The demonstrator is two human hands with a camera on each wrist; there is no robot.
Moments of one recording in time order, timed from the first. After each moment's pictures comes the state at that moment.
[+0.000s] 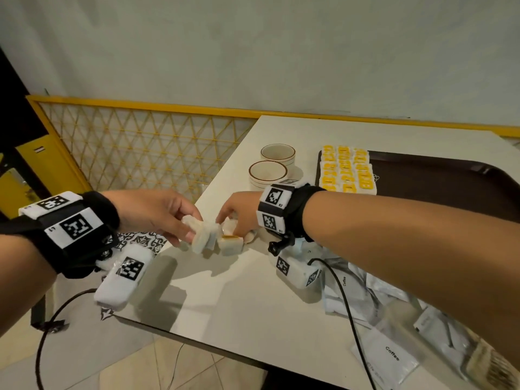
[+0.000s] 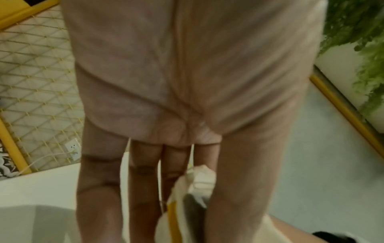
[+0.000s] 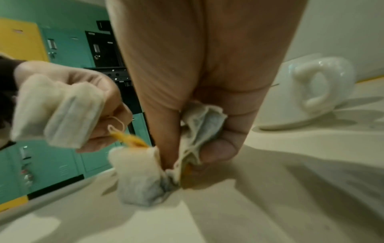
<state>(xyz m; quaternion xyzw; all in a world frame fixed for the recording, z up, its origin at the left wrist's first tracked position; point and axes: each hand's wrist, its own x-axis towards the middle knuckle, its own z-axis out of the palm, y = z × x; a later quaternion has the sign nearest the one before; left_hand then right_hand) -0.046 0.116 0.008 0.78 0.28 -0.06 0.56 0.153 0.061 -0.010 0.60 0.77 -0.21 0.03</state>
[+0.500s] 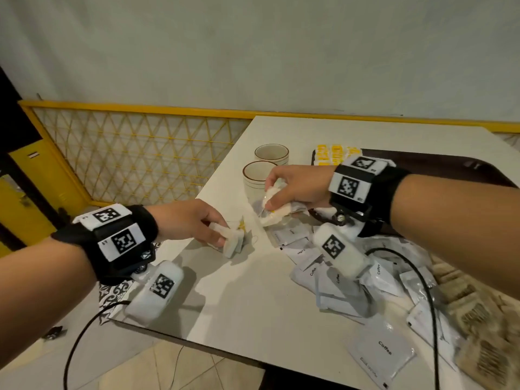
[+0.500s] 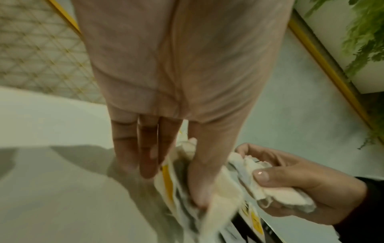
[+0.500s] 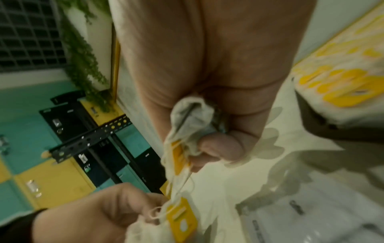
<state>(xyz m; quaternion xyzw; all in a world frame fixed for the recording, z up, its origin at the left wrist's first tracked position) 0.000 0.099 -0.015 0.82 0.33 -0.05 0.46 0.226 0.008 0.027 0.66 0.55 -0.46 -0.24</state>
